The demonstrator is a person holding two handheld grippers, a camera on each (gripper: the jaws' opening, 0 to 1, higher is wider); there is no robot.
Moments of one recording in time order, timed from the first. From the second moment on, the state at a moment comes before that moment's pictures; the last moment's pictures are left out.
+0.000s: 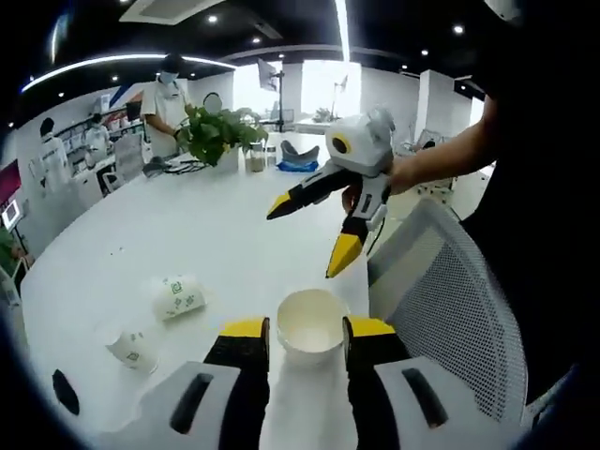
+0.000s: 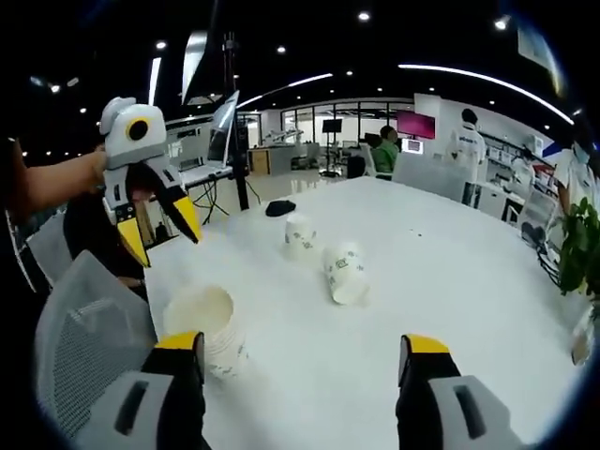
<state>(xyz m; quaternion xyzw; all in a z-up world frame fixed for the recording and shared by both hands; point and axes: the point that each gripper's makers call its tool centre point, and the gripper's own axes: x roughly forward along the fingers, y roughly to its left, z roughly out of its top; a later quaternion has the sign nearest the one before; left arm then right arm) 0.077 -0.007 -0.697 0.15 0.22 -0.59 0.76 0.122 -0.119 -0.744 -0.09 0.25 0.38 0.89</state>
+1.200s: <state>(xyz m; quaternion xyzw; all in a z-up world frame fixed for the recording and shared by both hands) 0.070 0.042 -0.688 0.06 0.19 -0.45 0.87 0.253 -0.080 -0.792 -0.11 0.26 0.35 0.89</state>
